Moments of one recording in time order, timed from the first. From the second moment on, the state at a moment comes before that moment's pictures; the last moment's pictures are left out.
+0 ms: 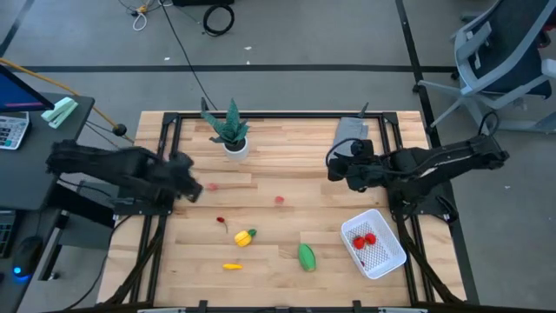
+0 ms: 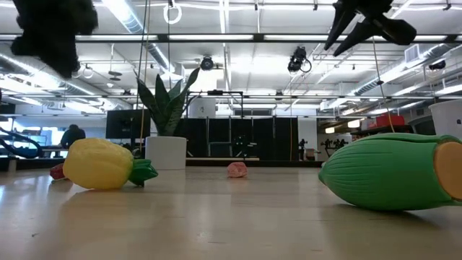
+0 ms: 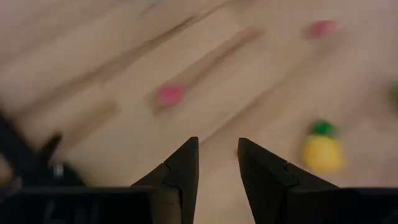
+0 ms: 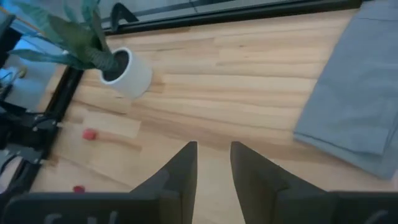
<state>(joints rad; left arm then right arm) -0.21 0.84 0.86 -1.18 -0.28 -1.18 0.20 1.17 1.09 -0.94 0.68 1.47</state>
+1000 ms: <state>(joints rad) 0.11 1.28 0.71 -0.80 -0.16 -1.14 0.19 1.18 1.09 -0.94 0.54 1.39</state>
